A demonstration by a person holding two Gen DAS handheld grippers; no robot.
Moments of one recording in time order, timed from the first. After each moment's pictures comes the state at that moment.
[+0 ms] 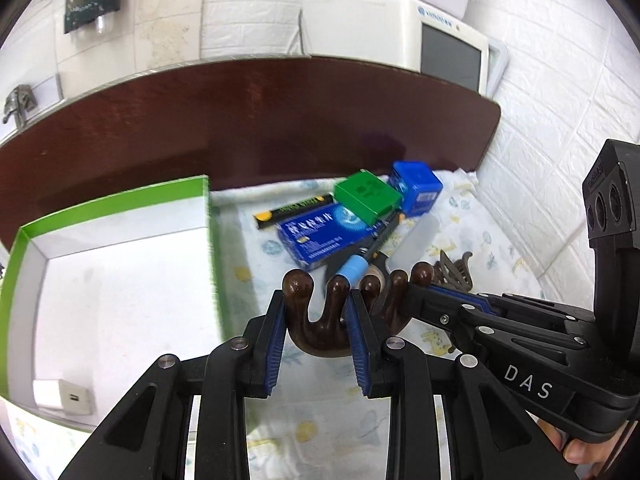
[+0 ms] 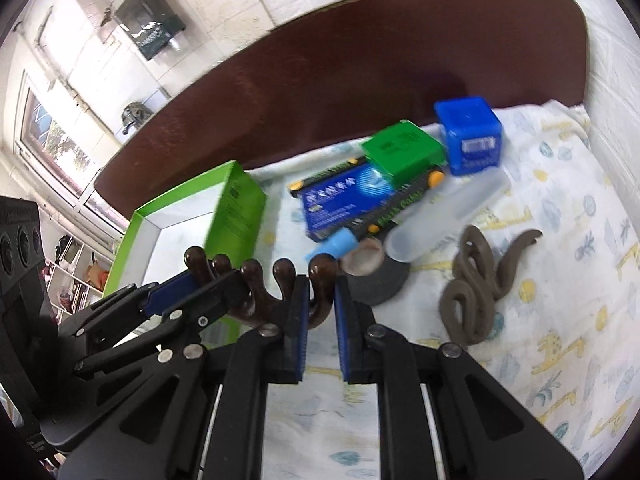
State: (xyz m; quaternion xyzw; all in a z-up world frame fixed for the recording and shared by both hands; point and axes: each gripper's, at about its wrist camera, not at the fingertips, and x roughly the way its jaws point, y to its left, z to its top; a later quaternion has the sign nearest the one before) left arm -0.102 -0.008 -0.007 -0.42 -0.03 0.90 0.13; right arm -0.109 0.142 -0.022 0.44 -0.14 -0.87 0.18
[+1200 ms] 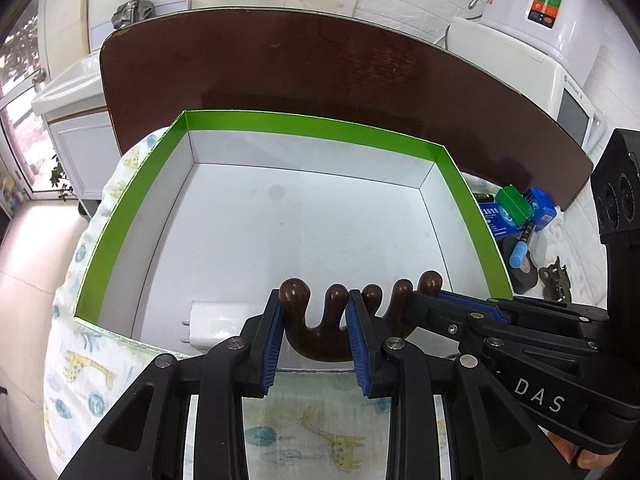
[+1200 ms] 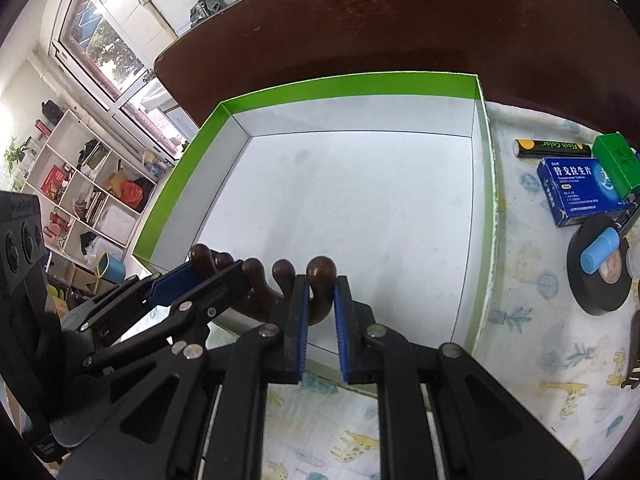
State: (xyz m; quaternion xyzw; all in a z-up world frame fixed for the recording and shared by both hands) left arm -0.059 -0.181 -0.044 -0.45 -0.10 0.89 0.00; right arm -0.106 -0.048 -0.045 0.51 -0.03 -0.81 0.29
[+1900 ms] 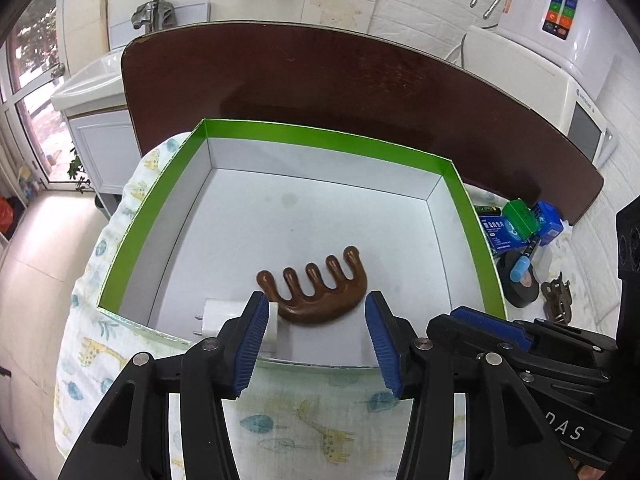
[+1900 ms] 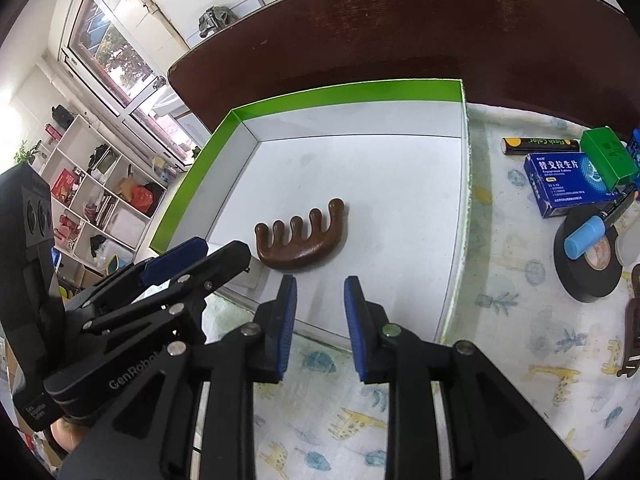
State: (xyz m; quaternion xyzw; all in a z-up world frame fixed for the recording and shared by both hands) left arm -0.057 -0.173 -0.027 -0.44 -0.11 0.89 -0.04; right arm -0.095 -0.026 -0.034 0.50 -0.05 -0.81 0.30
